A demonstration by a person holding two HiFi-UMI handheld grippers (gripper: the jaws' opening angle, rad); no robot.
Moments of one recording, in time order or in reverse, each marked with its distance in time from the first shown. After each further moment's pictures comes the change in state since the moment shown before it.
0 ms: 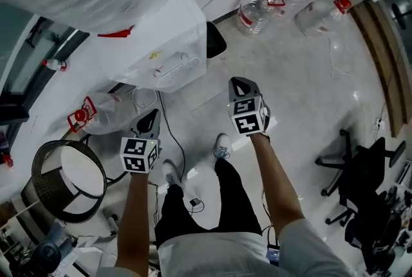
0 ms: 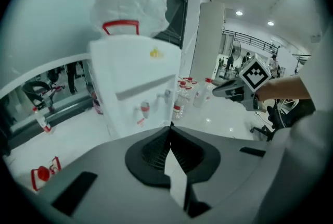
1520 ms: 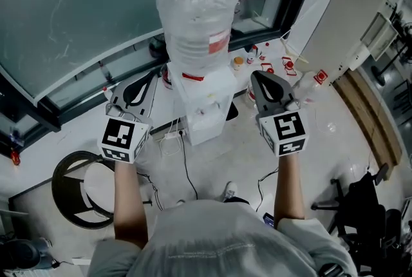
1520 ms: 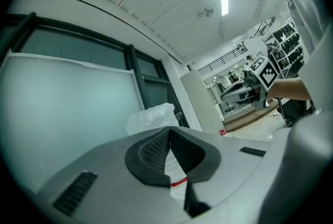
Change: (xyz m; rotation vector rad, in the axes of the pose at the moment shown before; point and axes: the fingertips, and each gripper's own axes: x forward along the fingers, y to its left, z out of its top) left arm -0.450 0.037 0.341 0.476 -0.726 0.170; right arm -0.424 0.145 0.370 -0.317 -0.710 -0.084
